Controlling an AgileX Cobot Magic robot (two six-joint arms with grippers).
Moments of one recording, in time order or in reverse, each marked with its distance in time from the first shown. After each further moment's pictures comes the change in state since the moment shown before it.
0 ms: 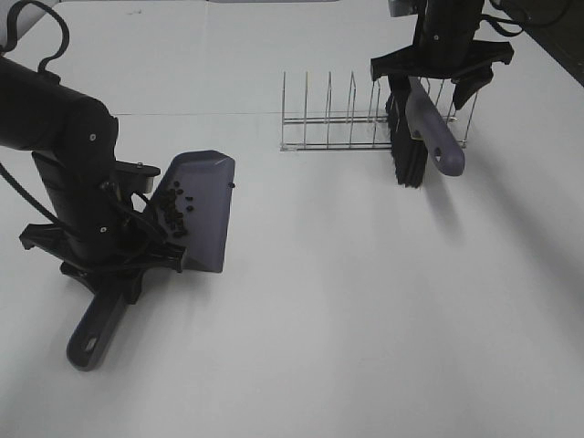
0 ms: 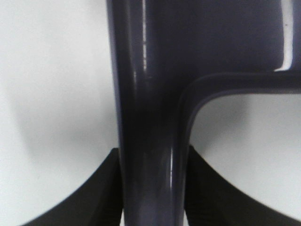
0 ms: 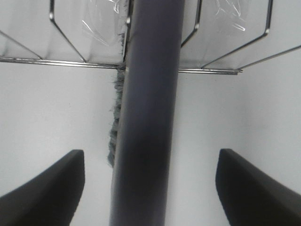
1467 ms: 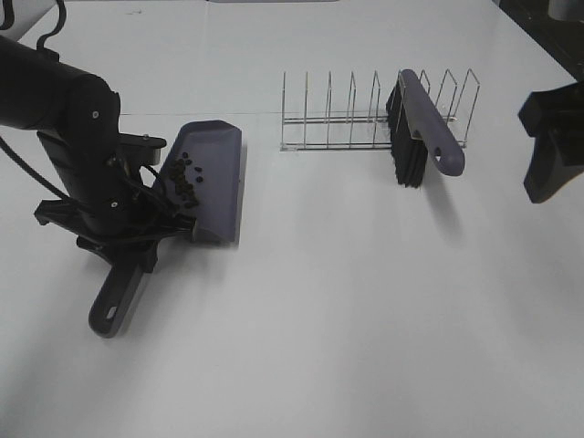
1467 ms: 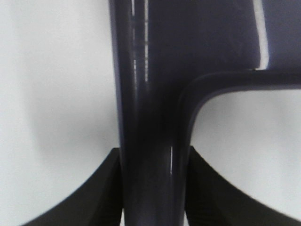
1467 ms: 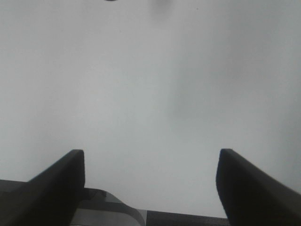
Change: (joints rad) left arm 0.000 -0.014 -0.066 -0.005 -0.041 0.001; right arm 0.000 -1.070 1.184 0.159 -0.087 -0.052
